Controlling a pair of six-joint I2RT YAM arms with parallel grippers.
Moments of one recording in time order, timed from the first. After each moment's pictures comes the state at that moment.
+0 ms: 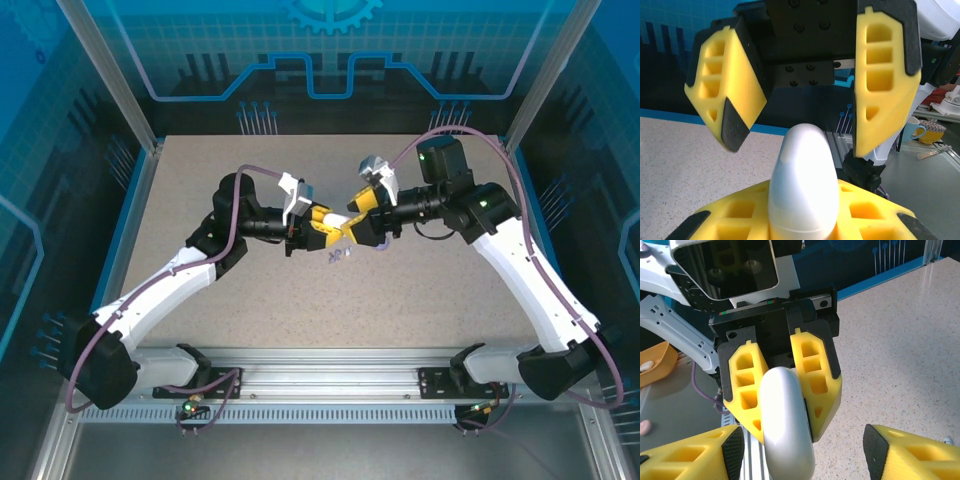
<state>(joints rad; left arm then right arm) -0.52 1.25 0.99 0.20 1.02 -0.11 0.49 1.30 1.52 -0.89 -0.83 -0.21</state>
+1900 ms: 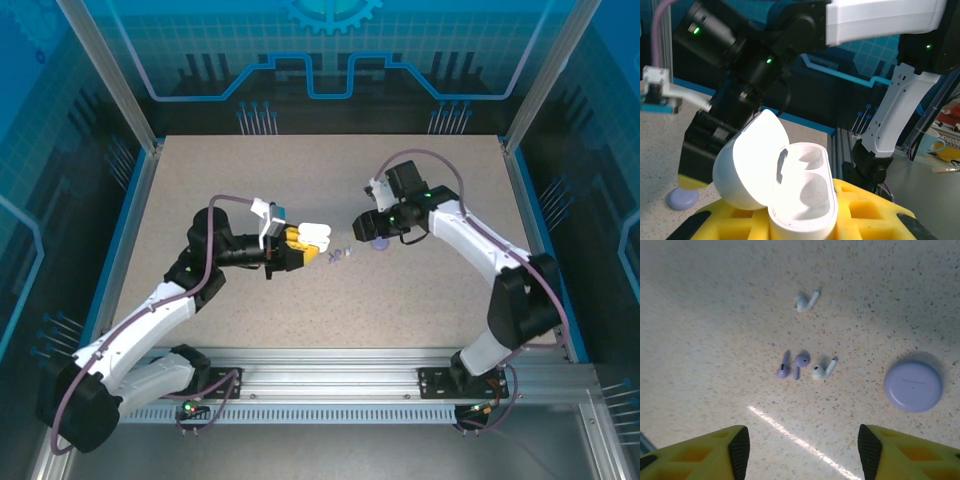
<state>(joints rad) -0.45 1.00 0.69 0.25 0.93 -0.22 0.41 1.61 1.27 -0.74 -0.32 0.14</state>
